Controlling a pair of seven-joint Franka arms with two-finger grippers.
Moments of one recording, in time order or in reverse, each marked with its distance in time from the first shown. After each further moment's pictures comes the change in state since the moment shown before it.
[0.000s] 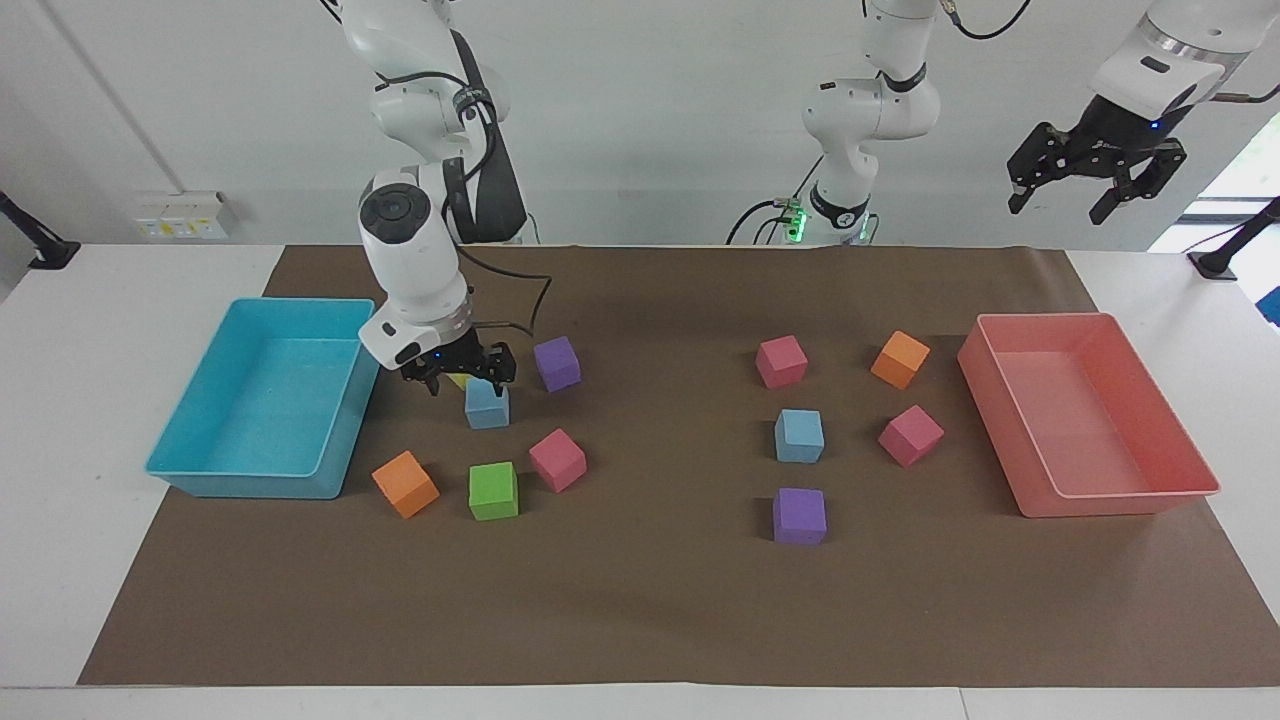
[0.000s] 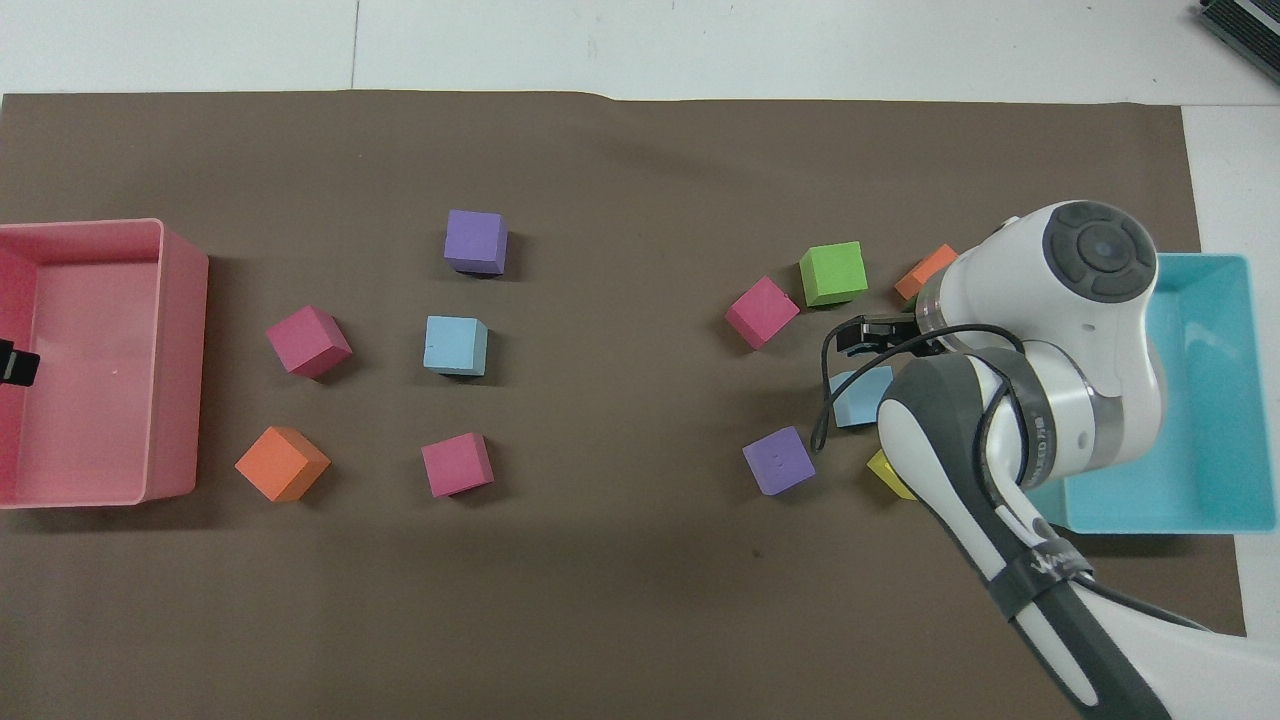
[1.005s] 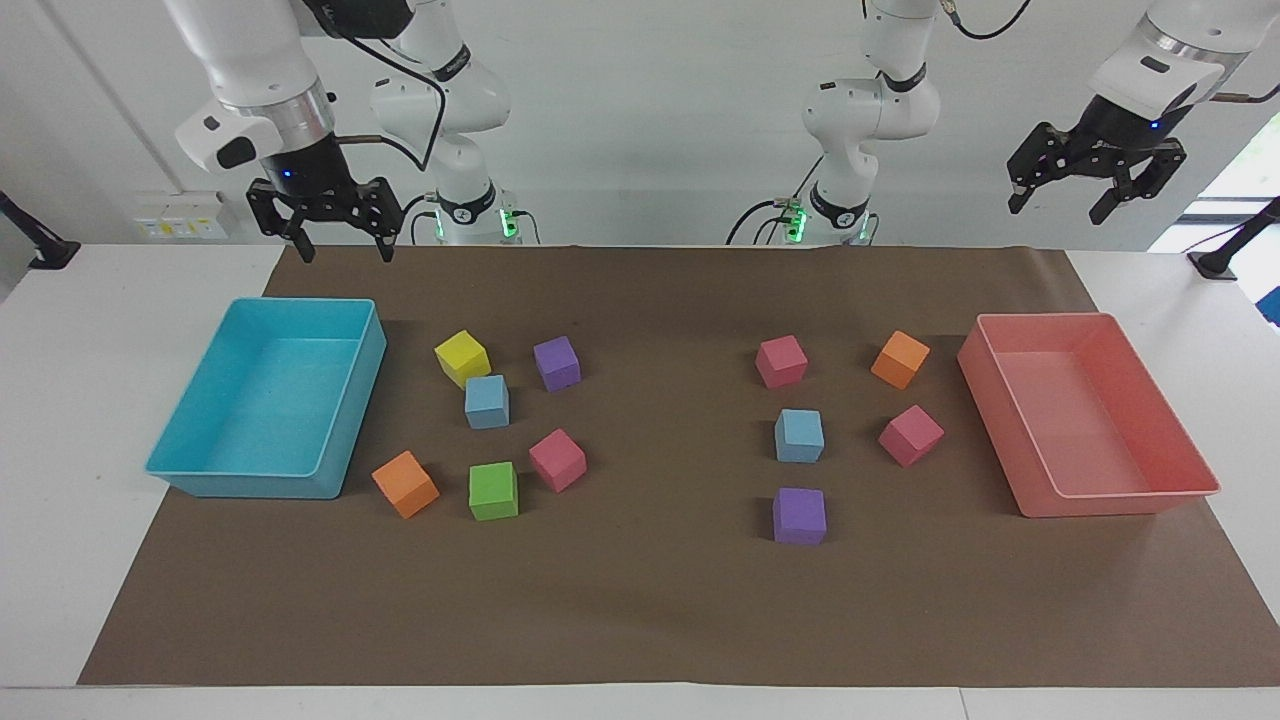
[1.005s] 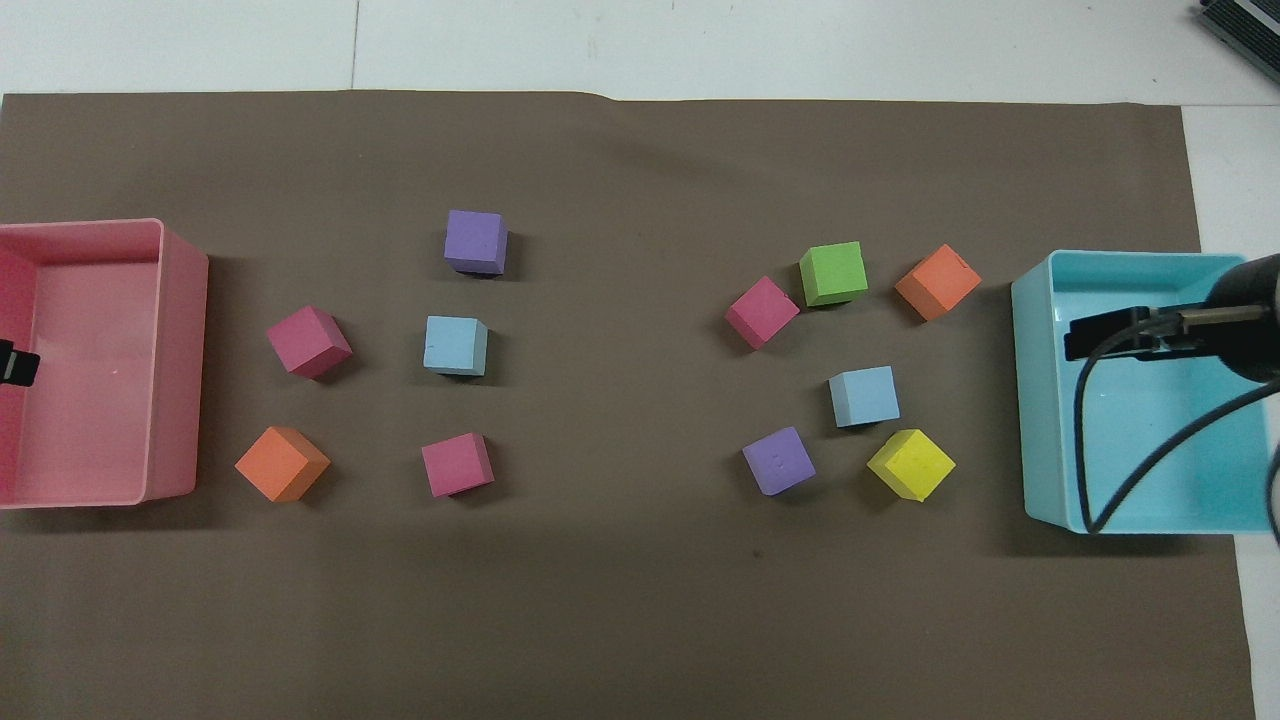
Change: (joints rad) left arm 0.000 0.000 0.000 0.000 0.000 0.000 0.000; right arm -0.126 -0.248 -0.002 0.281 -0.030 -0.481 -0.152
